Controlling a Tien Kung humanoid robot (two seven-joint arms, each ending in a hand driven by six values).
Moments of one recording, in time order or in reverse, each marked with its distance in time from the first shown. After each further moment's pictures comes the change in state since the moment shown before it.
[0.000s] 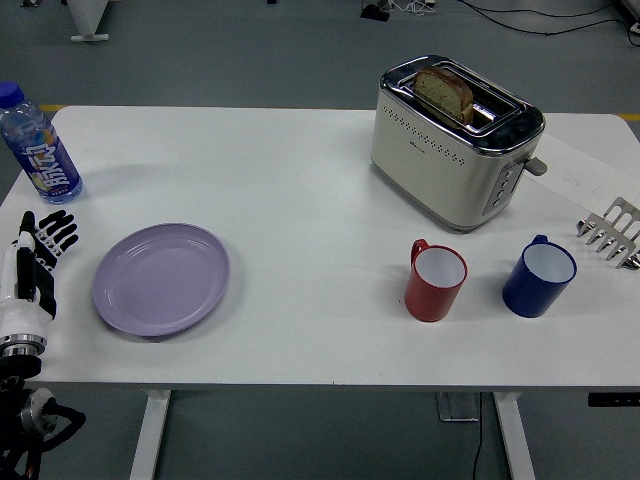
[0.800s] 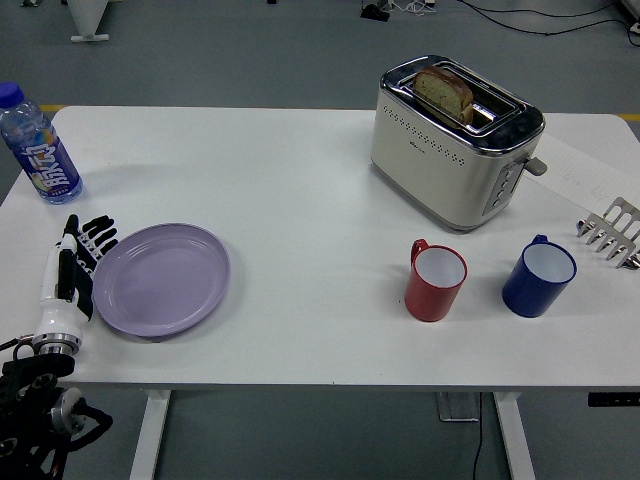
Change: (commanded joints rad) left arm -0.028 -0.008 0.107 0.042 -0.025 0.001 0.002; right arm 0.008 -0.002 -0.004 0.000 -0.001 0.002 0.003
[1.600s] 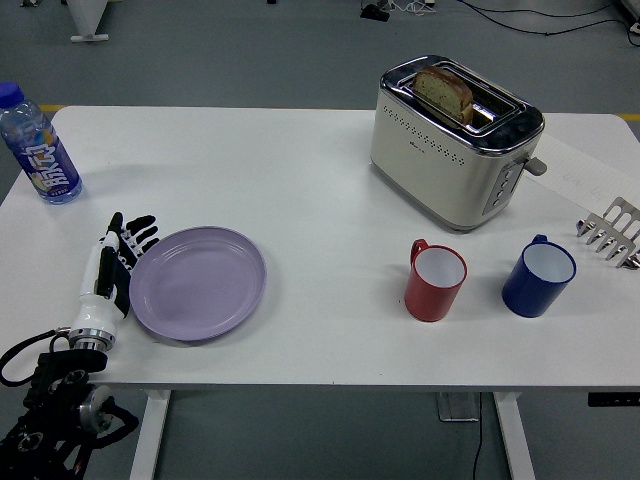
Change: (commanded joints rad) left arm -0.024 0.000 0.157 0.000 -0.064 0.023 -0.017; right arm 0.001 -0.003 0.003 0.000 -0.005 0.001 0.000
